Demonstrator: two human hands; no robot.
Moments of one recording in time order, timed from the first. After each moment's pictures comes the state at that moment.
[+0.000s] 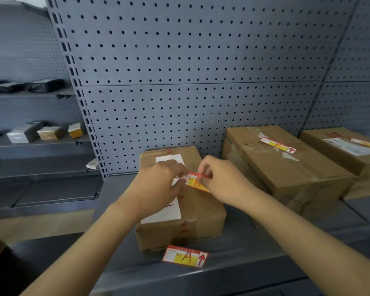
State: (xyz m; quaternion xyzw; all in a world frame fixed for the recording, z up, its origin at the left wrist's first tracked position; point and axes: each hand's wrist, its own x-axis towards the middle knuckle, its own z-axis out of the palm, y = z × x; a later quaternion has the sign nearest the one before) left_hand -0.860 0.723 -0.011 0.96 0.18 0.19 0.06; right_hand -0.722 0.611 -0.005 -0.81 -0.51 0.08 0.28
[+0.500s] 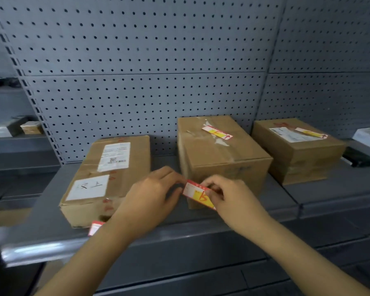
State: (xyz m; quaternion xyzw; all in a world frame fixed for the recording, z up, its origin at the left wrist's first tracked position) left_hand -0.791 0.574 -0.037 0.95 0.13 0.27 0.09; right_hand -0.647 0.436 -0.039 -0.80 -0.50 0.07 0.33
